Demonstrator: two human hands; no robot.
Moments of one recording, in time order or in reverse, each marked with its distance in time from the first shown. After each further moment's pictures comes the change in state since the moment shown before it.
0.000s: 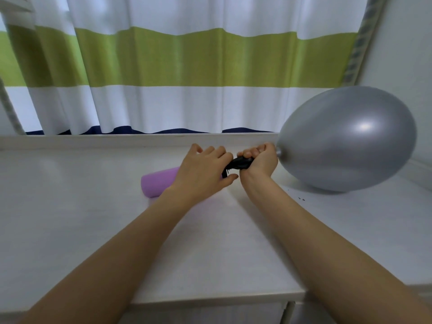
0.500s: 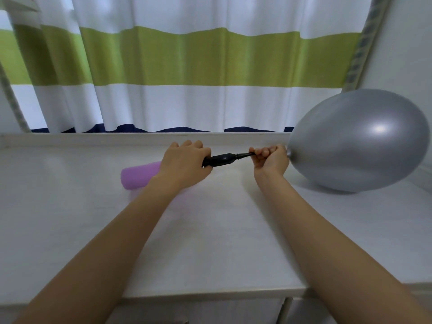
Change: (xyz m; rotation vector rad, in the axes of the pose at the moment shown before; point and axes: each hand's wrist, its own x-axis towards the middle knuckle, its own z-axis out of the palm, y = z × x) left_hand 0.001 -0.038 -0.003 -0.096 -0.189 -0.184; right_hand 0.022 -0.019 -0.013 -0.055 0.015 -0.029
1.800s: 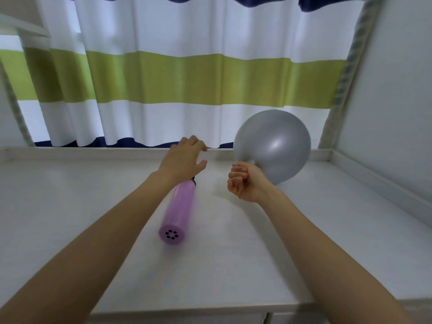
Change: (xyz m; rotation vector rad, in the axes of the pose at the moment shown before) left_hand 0.041 -0.010 -0.023 -0.149 0.063 0.001; right_hand -0.010 -0.022 0.011 -0.425 -0.368 0.699
